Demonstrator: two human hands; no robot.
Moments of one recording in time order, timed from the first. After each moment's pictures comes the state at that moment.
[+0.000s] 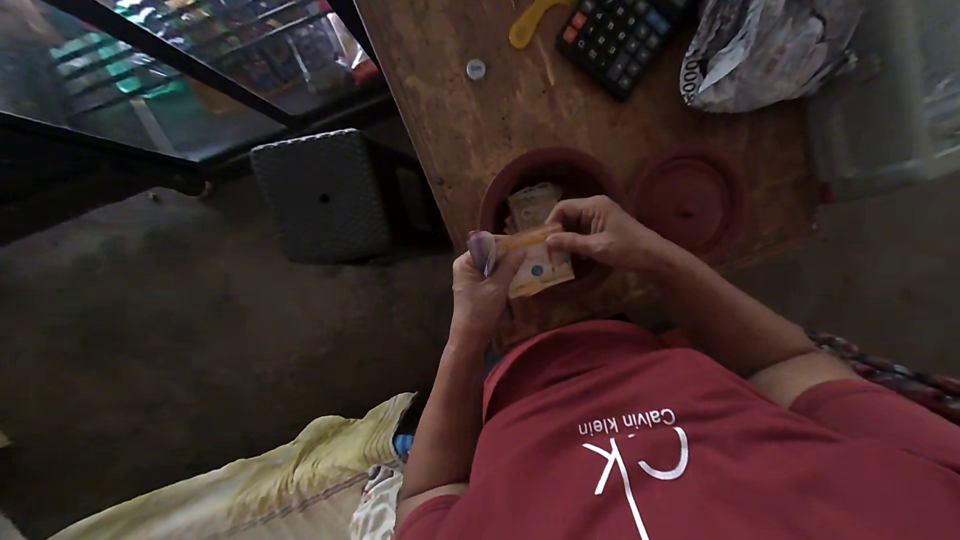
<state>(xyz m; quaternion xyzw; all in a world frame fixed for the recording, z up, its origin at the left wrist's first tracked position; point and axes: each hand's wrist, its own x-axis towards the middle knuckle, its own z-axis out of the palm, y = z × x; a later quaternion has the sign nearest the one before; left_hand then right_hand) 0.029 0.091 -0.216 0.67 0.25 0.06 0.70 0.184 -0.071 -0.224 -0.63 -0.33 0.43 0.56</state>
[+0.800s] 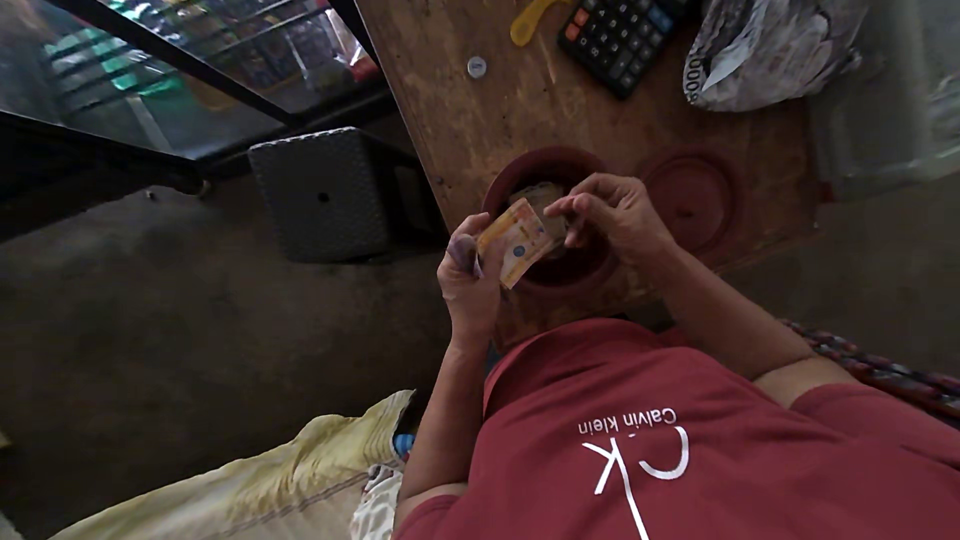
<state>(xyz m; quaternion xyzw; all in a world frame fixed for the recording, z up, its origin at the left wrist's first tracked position) 0.028 0.090 -0.227 0.69 0.23 0.19 0.66 0.180 -0.074 -0.237 -0.59 -0.18 0.34 0.71</state>
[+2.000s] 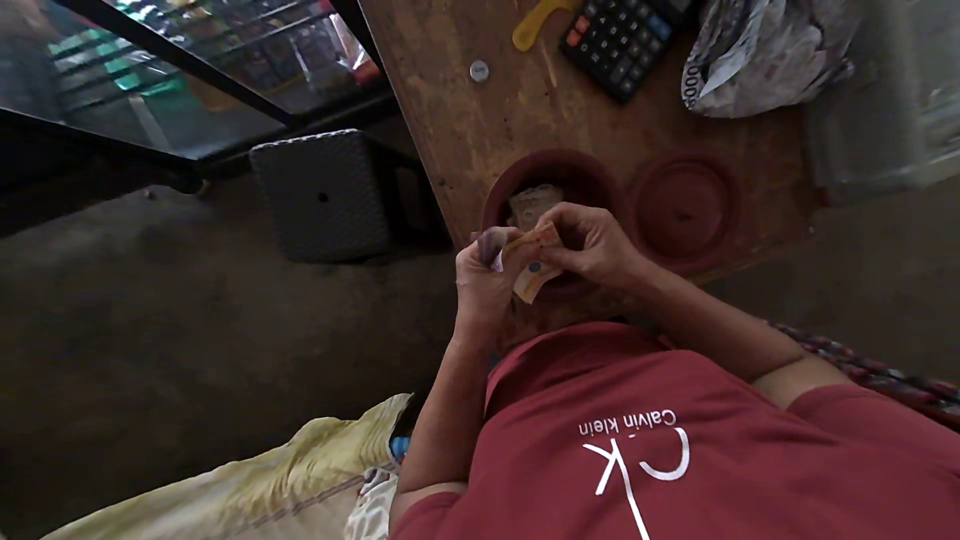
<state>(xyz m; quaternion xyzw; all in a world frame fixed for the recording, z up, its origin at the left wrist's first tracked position) 0.037 0.087 -0.213 0.66 0.21 0.09 0.72 0.156 -0.059 -0.233 -0.61 -0.32 0.32 0.65</state>
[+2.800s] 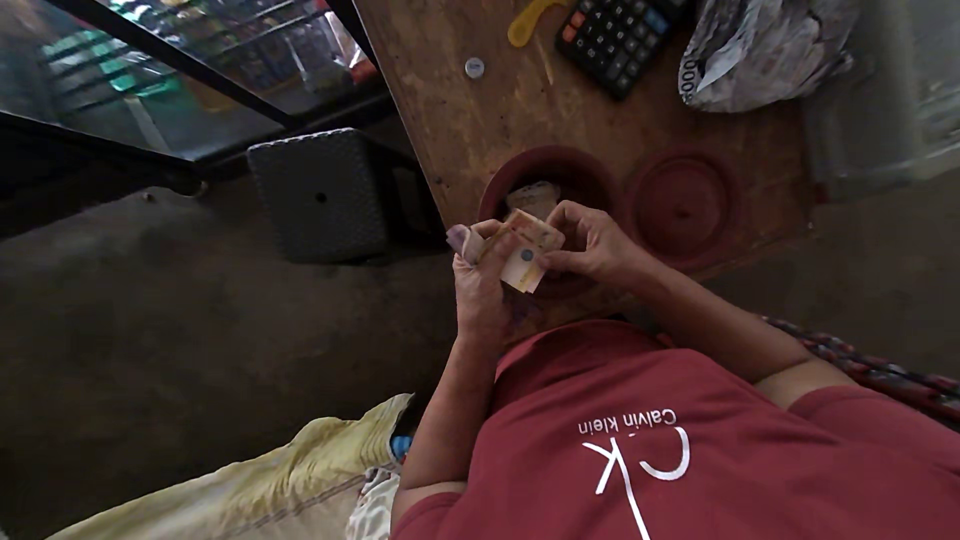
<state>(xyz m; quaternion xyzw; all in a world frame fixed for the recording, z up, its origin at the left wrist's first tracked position) 0.039 0.073 -0.217 0.48 0.25 0.15 0.83 0.154 -0.068 -0.220 -0.61 -0.23 0.43 0.63</state>
